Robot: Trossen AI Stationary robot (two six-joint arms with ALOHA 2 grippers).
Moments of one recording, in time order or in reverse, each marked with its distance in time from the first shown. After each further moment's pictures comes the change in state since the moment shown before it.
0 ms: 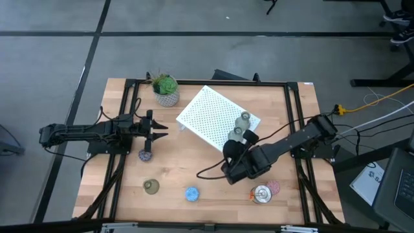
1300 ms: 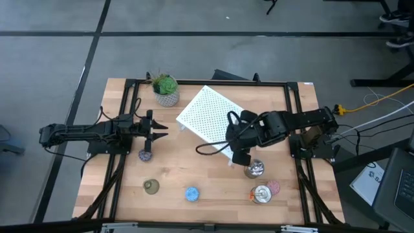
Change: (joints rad) left arm 0.000 0.000 0.000 0.000 0.000 0.000; right arm -0.144 -0.053 0.399 -0.218 -0.368 -0.521
